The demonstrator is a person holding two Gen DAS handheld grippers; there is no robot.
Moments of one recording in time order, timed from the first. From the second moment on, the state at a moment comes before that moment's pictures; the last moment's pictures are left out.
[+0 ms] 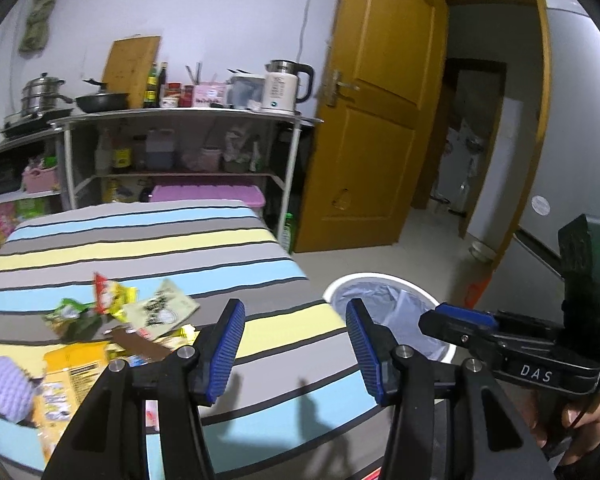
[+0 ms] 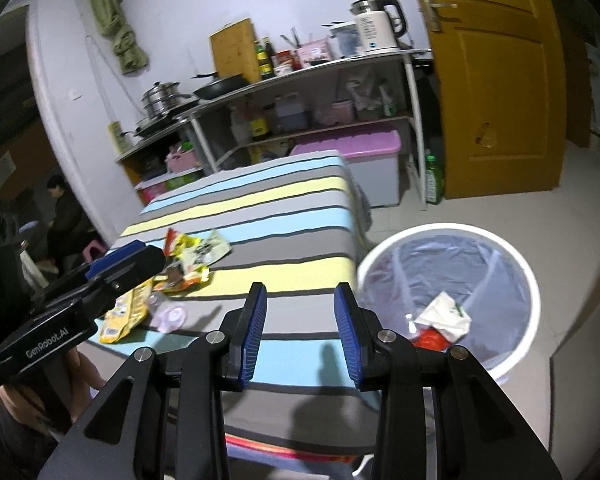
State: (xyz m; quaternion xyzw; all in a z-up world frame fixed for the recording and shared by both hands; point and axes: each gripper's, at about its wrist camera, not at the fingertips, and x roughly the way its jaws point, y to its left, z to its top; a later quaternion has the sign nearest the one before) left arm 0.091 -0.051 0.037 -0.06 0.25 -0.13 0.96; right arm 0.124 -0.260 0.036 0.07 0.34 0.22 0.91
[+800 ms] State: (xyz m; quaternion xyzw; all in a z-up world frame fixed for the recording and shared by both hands) left arm 0.024 0.036 0.031 -0.08 0.23 -0.01 0.97; right arm 0.096 -0.172 0.038 0.01 0.32 0.32 0.89
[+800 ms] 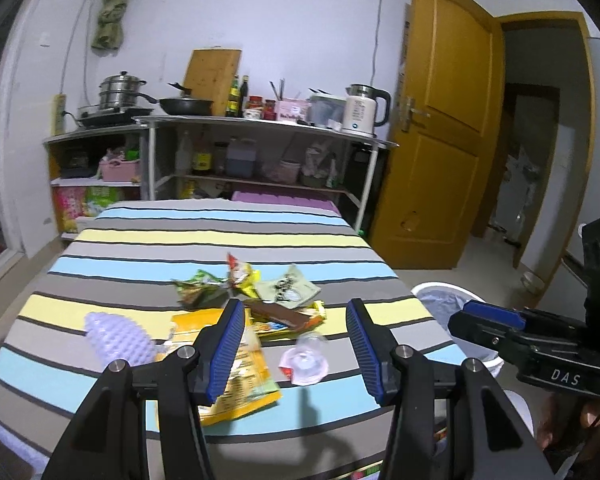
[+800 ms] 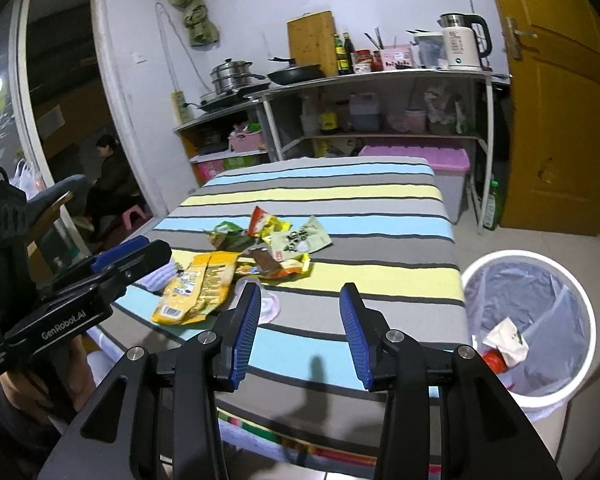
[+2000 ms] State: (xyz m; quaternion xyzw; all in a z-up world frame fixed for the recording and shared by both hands) left arm 0.027 0.164 -0.027 -0.13 0.29 0.13 0.94; right arm 0.117 -0.073 -0.005 -0.07 0.35 0.36 0.86
